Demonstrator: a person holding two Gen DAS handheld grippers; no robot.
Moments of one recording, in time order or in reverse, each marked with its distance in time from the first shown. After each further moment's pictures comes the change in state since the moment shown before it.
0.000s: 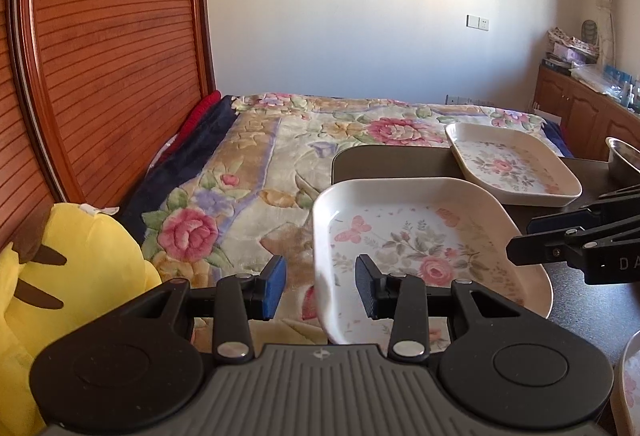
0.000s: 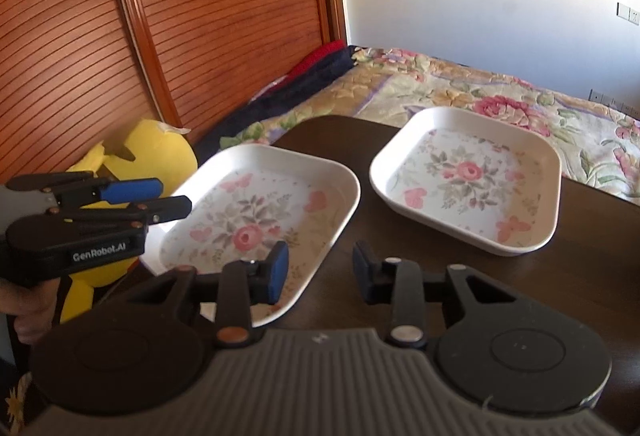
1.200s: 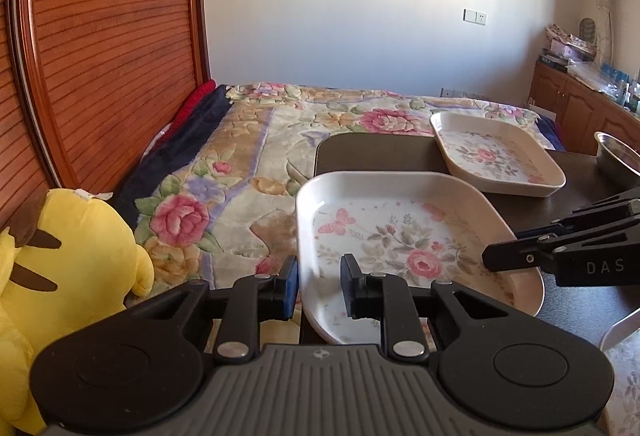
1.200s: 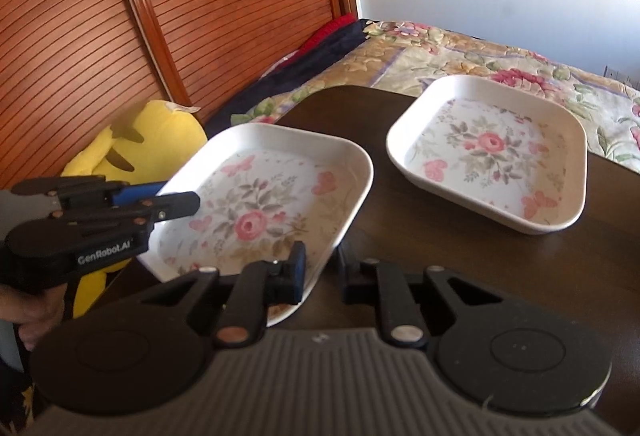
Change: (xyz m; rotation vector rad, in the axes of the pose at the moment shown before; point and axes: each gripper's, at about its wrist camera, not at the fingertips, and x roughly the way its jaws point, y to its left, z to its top) left arm -0.012 -0.012 -0.004 -0.009 0.025 -0.012; right arm 0.014 -0.004 -0.002 0.023 0.077 0.050
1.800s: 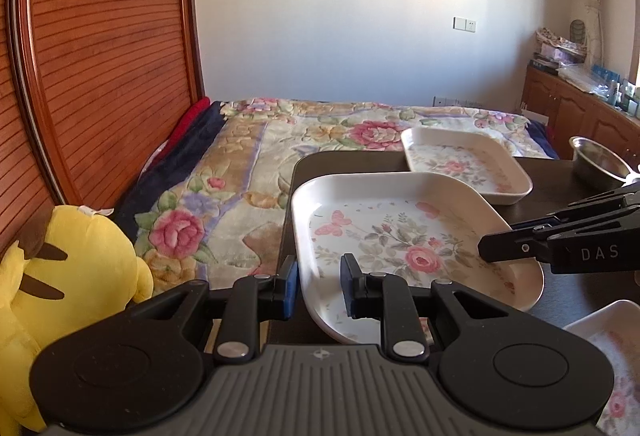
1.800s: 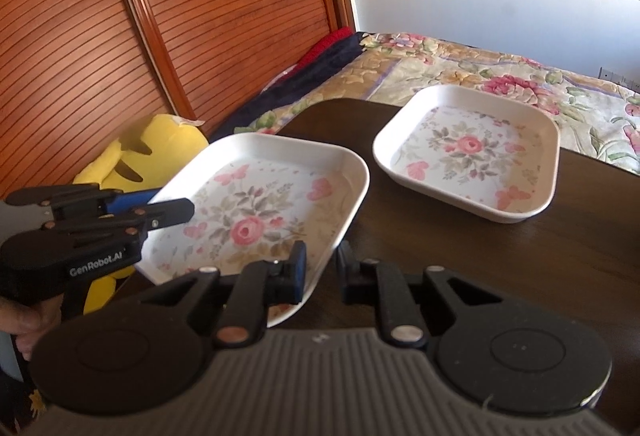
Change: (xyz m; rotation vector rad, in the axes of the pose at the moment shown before) left arm -0.031 -0.025 0.003 0.024 -0.035 -0.004; right arm -0.028 -0.005 -0.008 0.016 -0.047 0.009
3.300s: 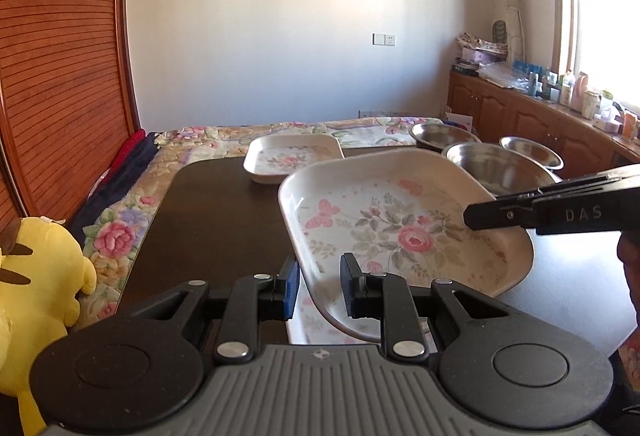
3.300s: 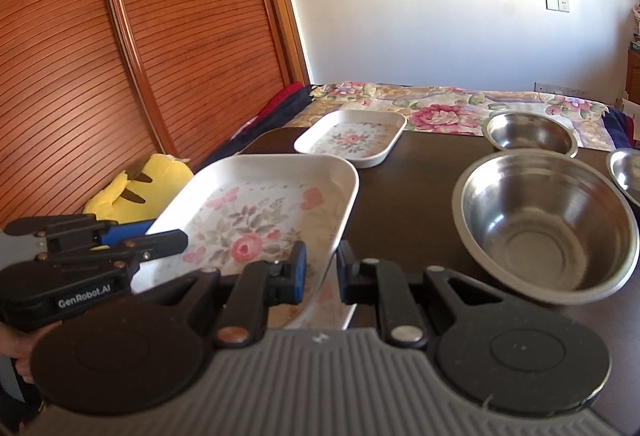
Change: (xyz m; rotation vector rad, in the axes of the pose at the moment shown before) left arm -0.126 -0.125 -0.053 0.088 -0.069 -0.149; right arm -0.164 -0.033 -0.092 0.083 -0.181 -0.091
